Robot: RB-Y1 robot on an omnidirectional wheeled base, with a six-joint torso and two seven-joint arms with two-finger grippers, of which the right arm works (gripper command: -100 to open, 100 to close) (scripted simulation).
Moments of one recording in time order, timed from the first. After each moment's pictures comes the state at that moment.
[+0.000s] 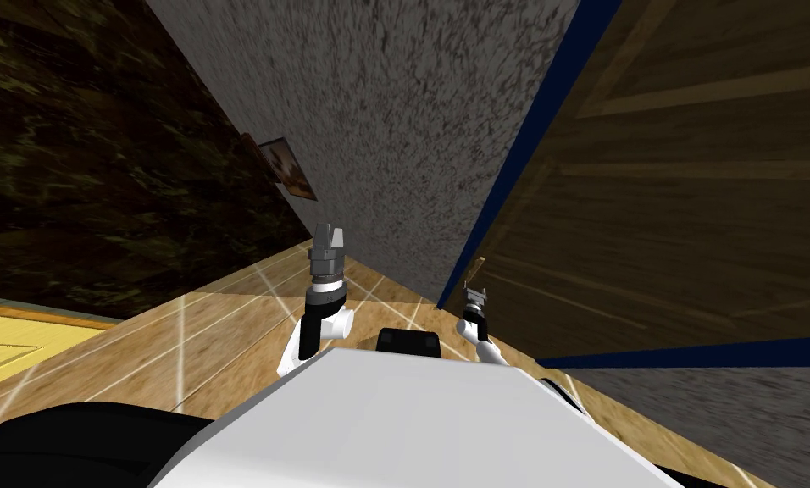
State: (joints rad) arm -0.11 -0.20 0.16 -0.66 -0.82 -0.88 -1.23
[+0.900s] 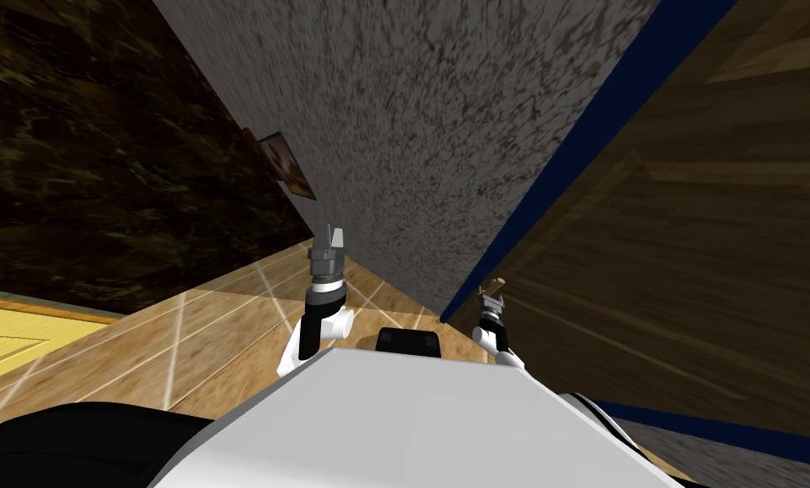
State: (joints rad) arm -0.06 -0.32 0.16 -0.65 -0.85 -0.88 -1.35
